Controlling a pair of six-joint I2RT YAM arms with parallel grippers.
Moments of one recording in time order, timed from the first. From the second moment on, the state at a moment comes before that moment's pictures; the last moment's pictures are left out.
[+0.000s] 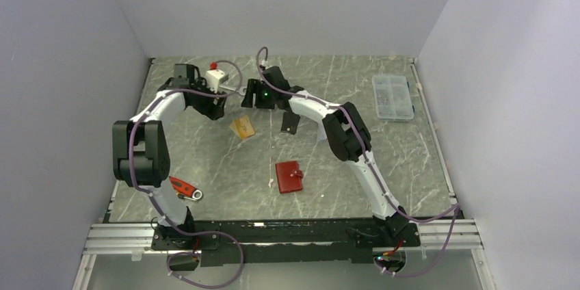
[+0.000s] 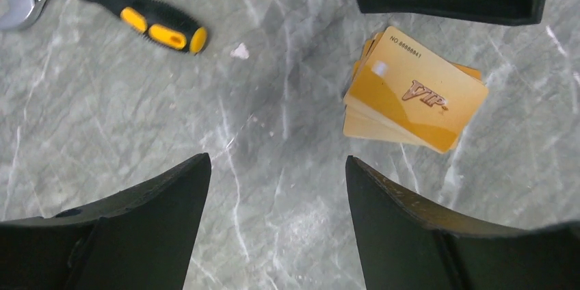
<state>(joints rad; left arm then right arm) -0.03 1.76 1.24 -0.40 0.37 0.53 0.66 2.48 1.97 -0.09 -0.27 0.65</state>
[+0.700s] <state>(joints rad) 0.38 1.50 1.34 -0.78 0.75 0.46 0.90 2.57 2.17 -0.32 0.27 0.30</state>
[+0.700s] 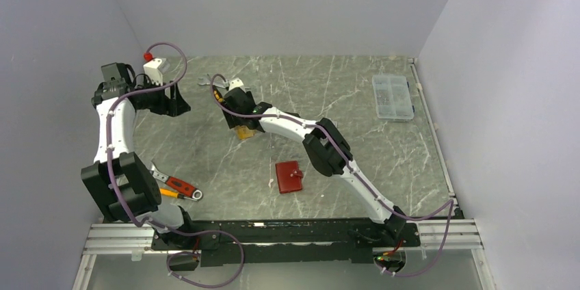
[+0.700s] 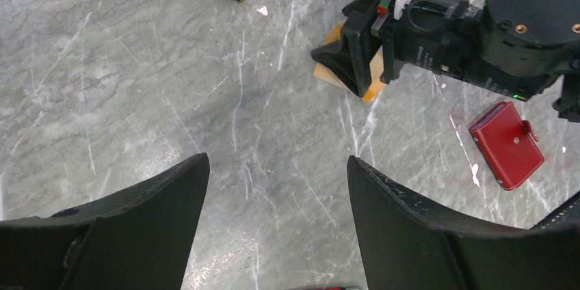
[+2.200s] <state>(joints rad) 0.17 1.41 1.14 -0.83 0.78 0.64 0.77 2.21 1.64 -0.19 0.03 0.51</state>
